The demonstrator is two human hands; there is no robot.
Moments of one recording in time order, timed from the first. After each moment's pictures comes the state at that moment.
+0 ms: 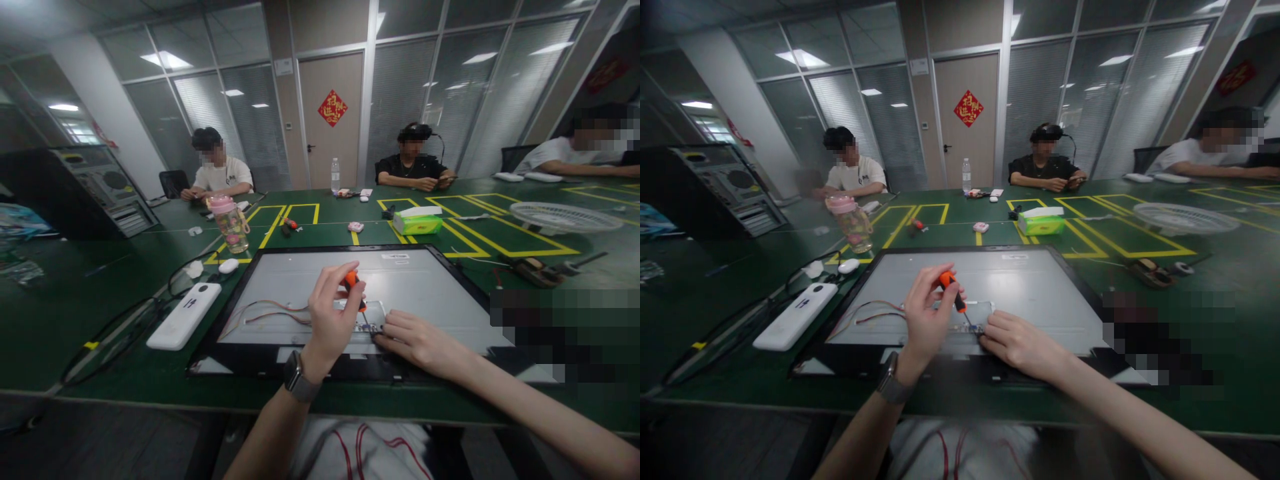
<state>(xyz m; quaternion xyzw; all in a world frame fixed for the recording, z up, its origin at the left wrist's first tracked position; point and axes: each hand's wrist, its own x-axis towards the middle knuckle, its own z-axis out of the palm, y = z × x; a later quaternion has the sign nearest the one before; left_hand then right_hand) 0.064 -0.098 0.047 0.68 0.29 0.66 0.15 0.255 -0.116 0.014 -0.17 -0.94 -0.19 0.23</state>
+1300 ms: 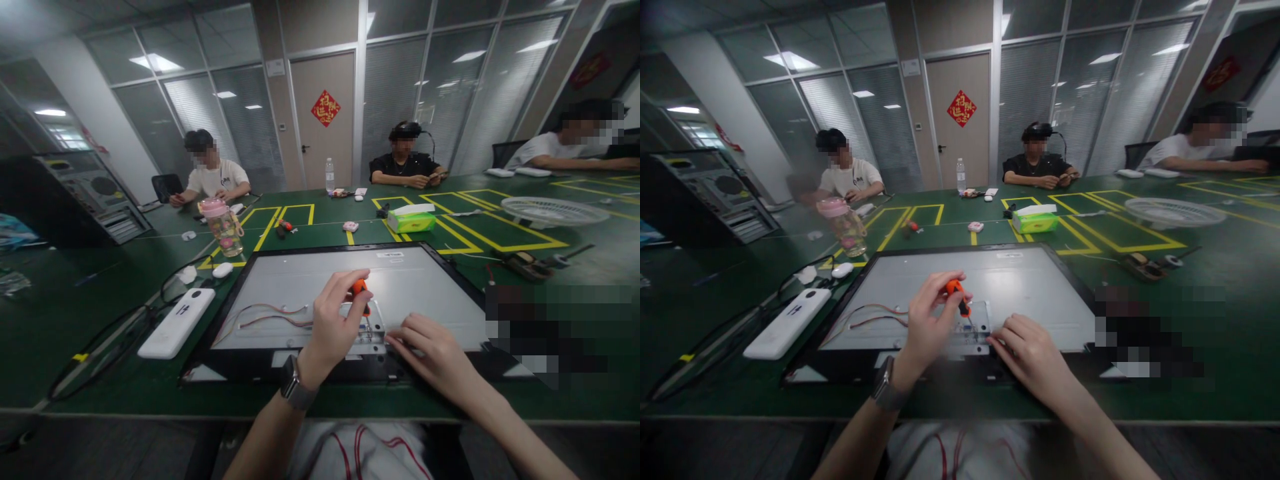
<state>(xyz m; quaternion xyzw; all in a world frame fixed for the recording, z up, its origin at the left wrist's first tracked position) 0.066 -0.100 0.047 0.73 0.23 0.61 0.19 0.260 -0.149 -0.002 -0.40 -0.84 -0.08 0.36</state>
